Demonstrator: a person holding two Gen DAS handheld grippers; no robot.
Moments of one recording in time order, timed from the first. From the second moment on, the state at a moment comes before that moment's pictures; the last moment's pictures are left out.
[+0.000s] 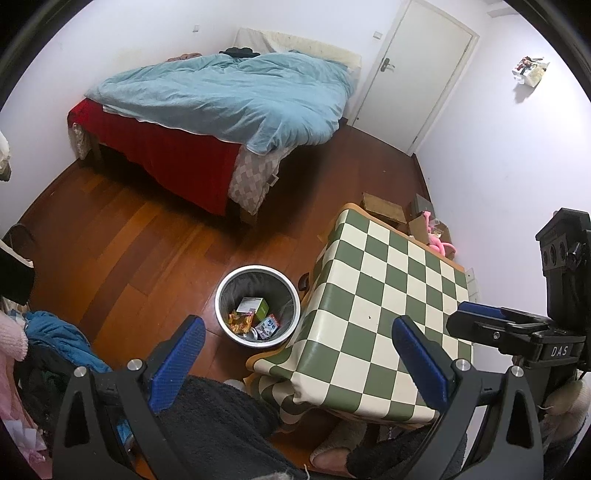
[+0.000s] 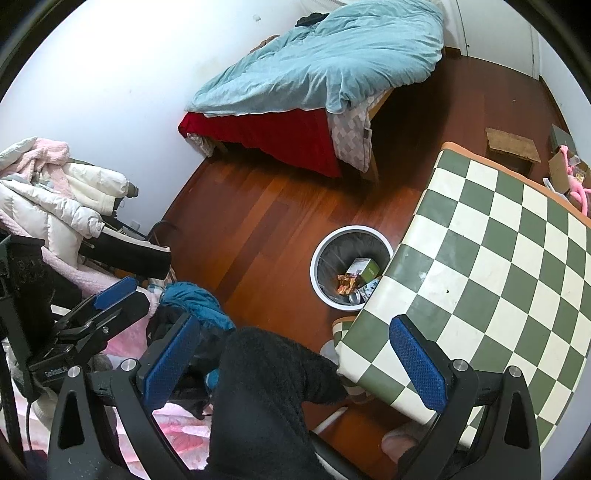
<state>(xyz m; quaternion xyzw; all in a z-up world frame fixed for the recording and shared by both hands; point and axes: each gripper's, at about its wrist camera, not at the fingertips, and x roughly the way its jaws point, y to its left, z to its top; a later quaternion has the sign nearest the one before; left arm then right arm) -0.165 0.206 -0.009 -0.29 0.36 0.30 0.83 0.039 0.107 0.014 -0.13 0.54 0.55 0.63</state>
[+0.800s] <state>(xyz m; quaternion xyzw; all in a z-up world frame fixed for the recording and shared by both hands) -0.160 0.205 -0.009 -0.29 0.36 0.30 0.84 0.041 0.107 0.009 -0.13 0.54 0.55 0.63</state>
